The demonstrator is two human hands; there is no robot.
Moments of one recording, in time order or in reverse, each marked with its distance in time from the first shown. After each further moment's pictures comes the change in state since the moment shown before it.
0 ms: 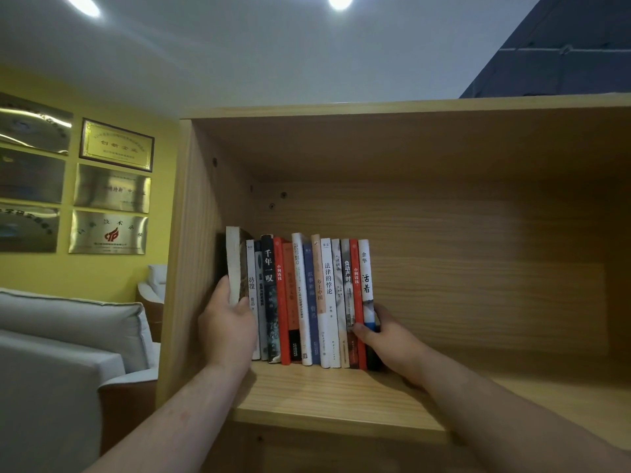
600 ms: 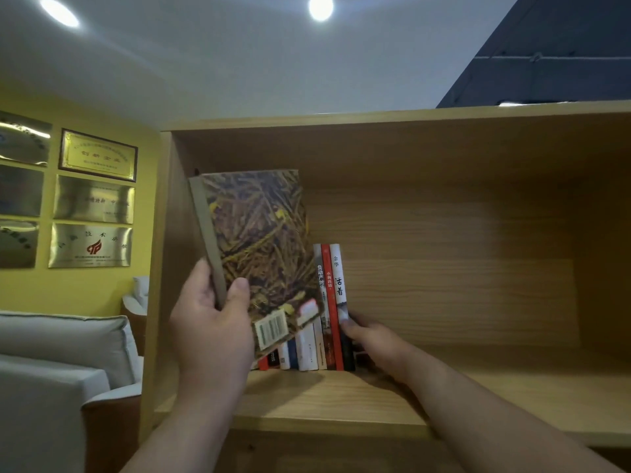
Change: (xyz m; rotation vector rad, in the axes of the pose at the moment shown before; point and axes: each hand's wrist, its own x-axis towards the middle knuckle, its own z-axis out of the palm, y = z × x) left_hand -0.063 0.078 -0.027 -0.279 0.013 0.278; right_hand -0.009 -0.004 -0.006 0.229 -0.084 0.139
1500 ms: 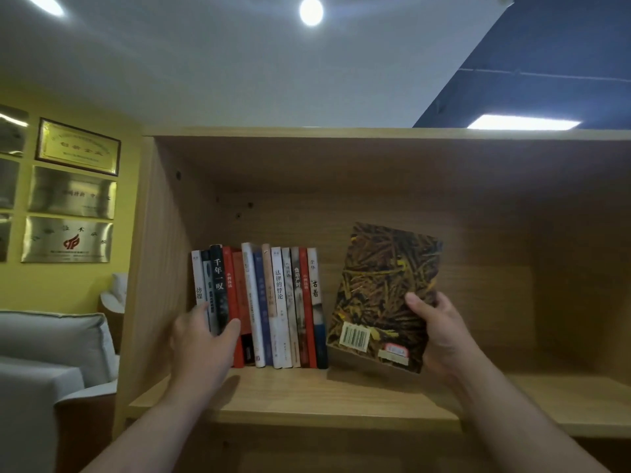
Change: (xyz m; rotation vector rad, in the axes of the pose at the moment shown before) left_hand 0.005 -0.075 -0.001 0.435 -0.275 -0.353; right_hand -0.068 -0.004 -0.077 0.674 0.434 -0.243
